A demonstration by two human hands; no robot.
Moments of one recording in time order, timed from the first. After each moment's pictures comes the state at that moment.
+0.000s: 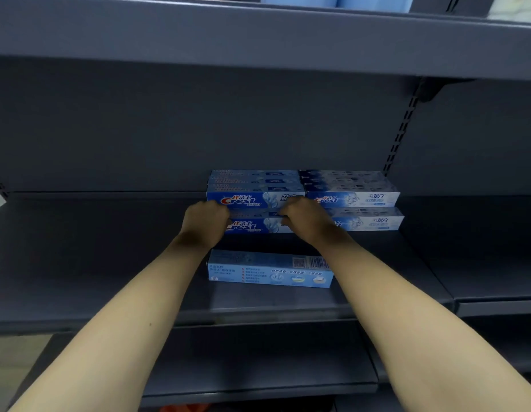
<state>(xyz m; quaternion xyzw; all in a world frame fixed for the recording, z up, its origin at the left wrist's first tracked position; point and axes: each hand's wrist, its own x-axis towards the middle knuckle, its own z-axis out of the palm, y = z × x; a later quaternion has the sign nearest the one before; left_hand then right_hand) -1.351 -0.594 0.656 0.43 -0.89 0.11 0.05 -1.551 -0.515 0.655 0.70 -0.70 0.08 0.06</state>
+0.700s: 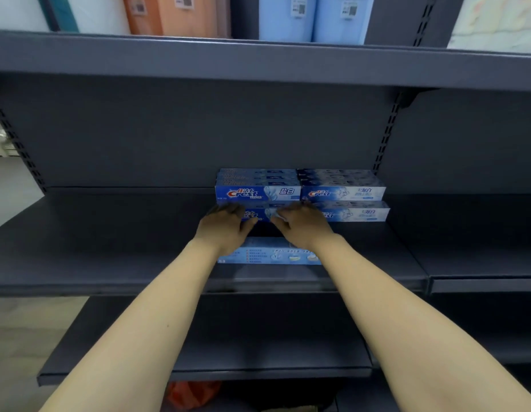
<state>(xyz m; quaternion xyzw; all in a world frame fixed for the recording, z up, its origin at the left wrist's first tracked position) -1.343 -0.516 0.666 0.44 -0.89 -0.01 0.07 -1.518 -0.453 0.662 0.68 -0.73 0.09 0.03</state>
